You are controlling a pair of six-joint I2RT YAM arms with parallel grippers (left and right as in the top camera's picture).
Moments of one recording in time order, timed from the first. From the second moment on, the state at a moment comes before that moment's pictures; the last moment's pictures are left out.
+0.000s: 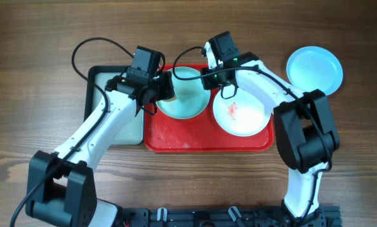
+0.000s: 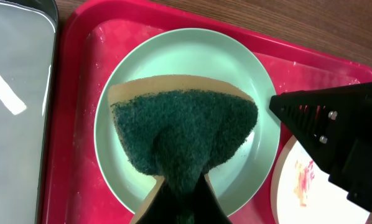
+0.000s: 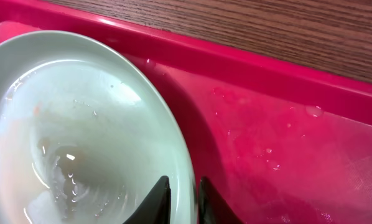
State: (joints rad) left arm -0.35 1.63 1.13 -0.55 0.11 -0.56; right arm 0.42 2.09 1.46 -0.53 -0.18 0.18
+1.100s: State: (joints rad) left arm -0.35 1.66 1.13 -0.55 0.10 -0.56; right arm 0.29 2.13 1.46 -0.52 -0.54 0.10
